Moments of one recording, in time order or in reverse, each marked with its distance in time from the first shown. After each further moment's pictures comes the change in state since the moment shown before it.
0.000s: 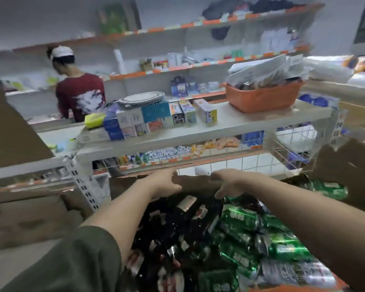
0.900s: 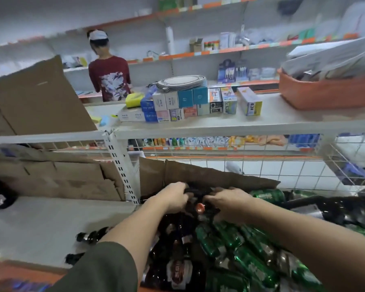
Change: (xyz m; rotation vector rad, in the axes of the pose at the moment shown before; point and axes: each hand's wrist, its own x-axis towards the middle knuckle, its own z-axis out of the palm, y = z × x) left_hand -0.021 -0.032 0.068 -0.203 0.055 -0.182; right_hand 0.037 -0.028 0.068 -0.437 0.022 -0.588
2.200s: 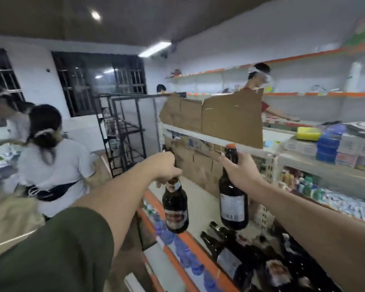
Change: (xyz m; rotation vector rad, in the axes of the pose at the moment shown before) left_hand -0.348 -0.180 -0.206 0.122 0.454 -0.742; right_hand 0.115 -0.309 -0.197 1.116 0.546 -0.330
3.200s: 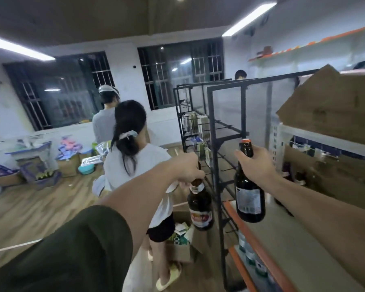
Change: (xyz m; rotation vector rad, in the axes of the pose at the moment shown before) left_hand 0.281 -0.452 -0.070 -0.023 -0.035 -0.239; right_hand 0.346 -0.045 0.518 0.252 -0.211 -0.018
